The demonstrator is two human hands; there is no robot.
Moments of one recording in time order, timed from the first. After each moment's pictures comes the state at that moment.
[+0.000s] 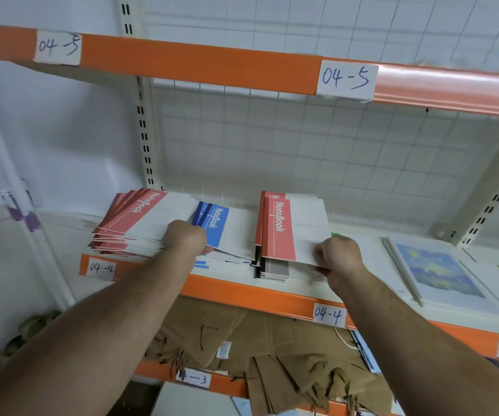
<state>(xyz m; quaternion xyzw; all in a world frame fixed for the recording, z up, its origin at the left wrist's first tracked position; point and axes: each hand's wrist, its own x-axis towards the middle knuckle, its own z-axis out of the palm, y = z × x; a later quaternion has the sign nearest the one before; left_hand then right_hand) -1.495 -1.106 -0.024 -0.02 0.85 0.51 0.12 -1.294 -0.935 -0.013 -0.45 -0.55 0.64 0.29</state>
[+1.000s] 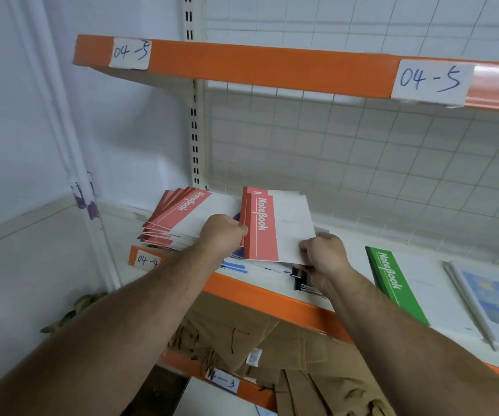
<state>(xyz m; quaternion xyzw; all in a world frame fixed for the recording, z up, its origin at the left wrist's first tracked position) -1.491 -1.131 -0.009 0.14 0.83 0.53 0.12 -1.374 -0.988 -0.013 -0.35 -0.59 0.69 0.23</state>
